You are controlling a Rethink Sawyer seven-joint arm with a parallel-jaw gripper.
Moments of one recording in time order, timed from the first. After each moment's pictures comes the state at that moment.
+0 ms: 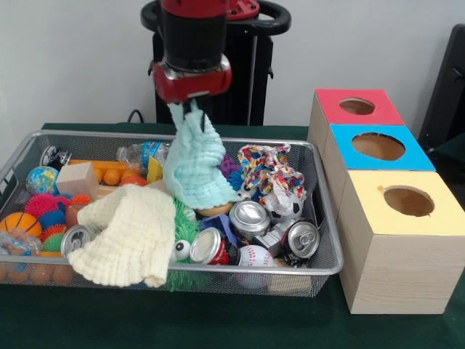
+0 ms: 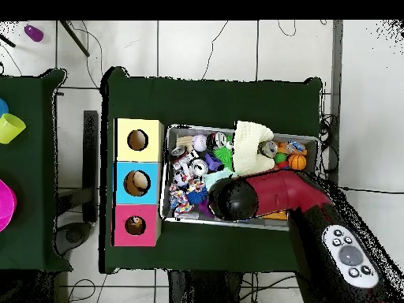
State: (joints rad) arm -0.67 -0.76 0.51 1.83 -0.62 0.73 1.45
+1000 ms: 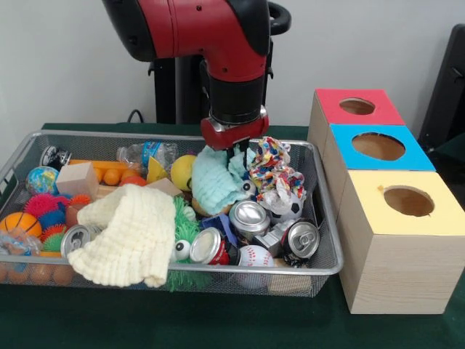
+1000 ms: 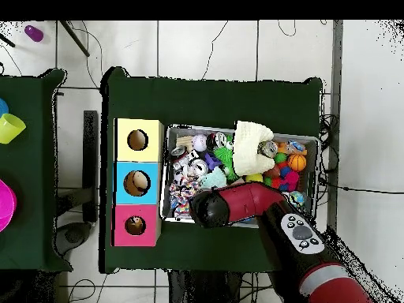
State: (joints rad) arm -0.53 -0.57 0.35 1.83 -0.61 0.46 1.45
